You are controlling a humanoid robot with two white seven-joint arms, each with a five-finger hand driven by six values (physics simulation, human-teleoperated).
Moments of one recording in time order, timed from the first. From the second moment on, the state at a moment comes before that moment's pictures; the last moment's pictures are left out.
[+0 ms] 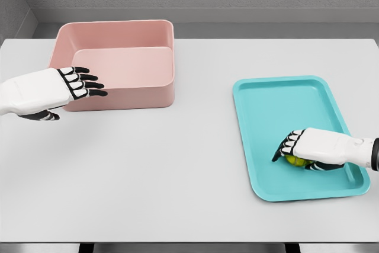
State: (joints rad) left arm -0.42 1.13 -0.50 -1.73 -0.46 -0.61 -0.25; right arm -0.13 -0.98 0.36 -1.72 0.42 -0.61 0.55
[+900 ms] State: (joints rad) left arm -0.42 1.13 -0.50 -1.73 -0.46 -0.61 -0.25; right arm -0.26 -0.98 0.34 -1.76 0.38 -0.61 0.55
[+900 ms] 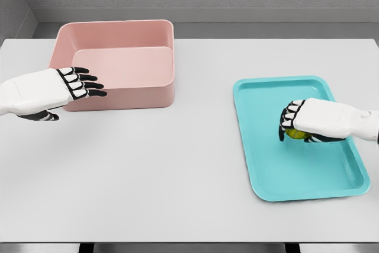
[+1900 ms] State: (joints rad) left arm -0.42 1.12 -0.51 -1.73 -0.47 -0.61 -0.25; right arm -0.47 -0.70 0.49 -1.77 0.40 -0.61 0.60
